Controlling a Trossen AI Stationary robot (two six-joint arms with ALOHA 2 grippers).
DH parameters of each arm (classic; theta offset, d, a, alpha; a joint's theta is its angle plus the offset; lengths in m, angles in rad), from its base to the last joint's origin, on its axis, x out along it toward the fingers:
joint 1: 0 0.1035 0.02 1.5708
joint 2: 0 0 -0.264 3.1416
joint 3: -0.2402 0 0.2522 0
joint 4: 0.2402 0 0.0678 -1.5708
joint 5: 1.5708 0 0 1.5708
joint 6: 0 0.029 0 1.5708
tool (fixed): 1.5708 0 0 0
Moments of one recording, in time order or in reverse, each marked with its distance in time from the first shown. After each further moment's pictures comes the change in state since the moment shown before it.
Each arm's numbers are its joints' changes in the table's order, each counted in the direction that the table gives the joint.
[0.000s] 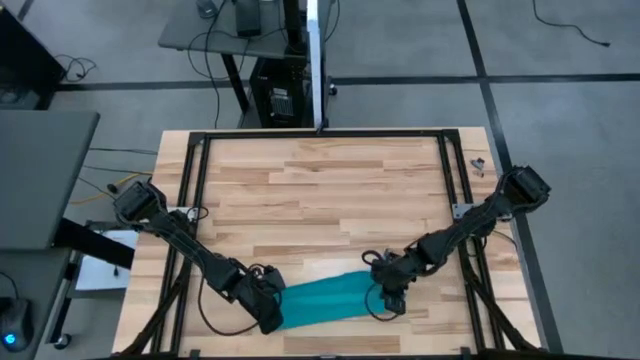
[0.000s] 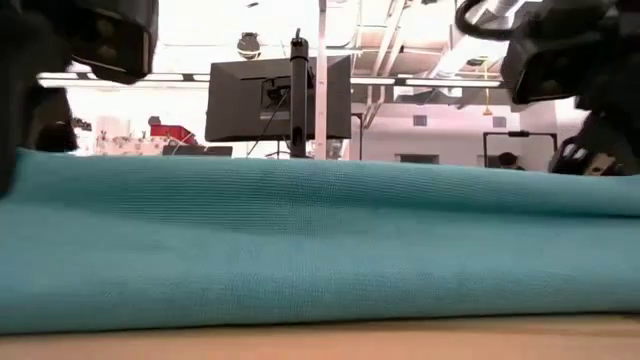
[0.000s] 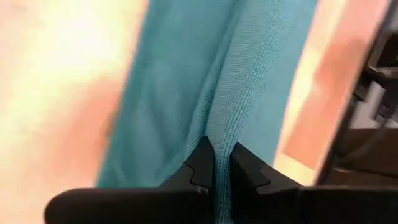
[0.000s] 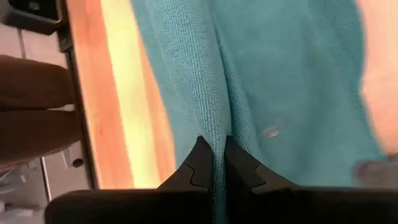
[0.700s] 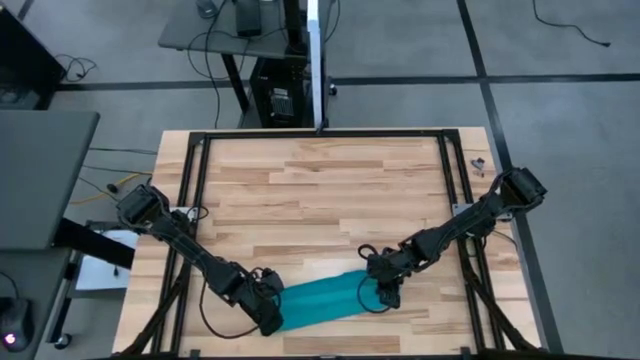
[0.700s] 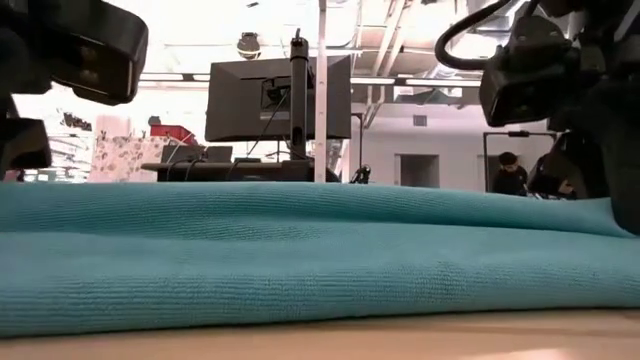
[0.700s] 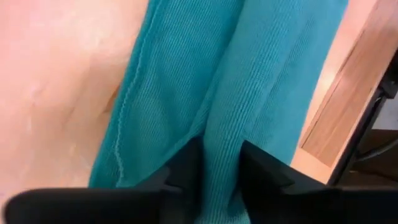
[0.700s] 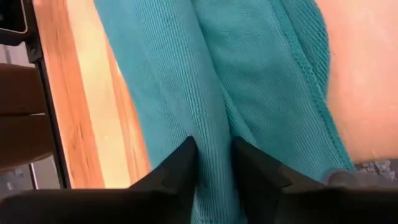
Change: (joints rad) left arm -0.014 -0.020 -0.001 -0.015 0.070 -0.076; right arm -0.047 -0.022 0.001 0.004 -0.005 -0.030
